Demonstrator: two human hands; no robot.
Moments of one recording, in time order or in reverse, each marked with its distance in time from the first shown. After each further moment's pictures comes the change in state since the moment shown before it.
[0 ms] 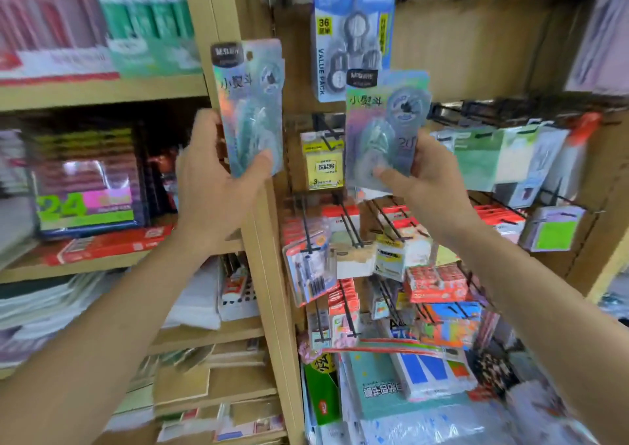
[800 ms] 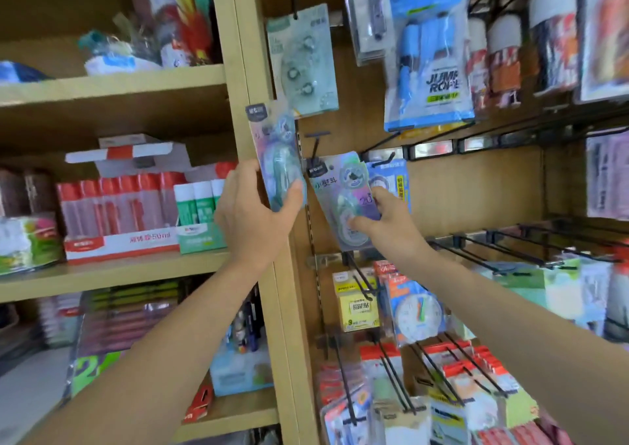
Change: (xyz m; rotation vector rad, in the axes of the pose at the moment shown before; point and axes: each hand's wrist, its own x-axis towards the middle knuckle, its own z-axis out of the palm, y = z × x) left_hand 0.167 0.000 0.023 0.254 0.384 0.301; right_hand 0.161 -0.041 0.057 -0.038 -0.025 -0.028
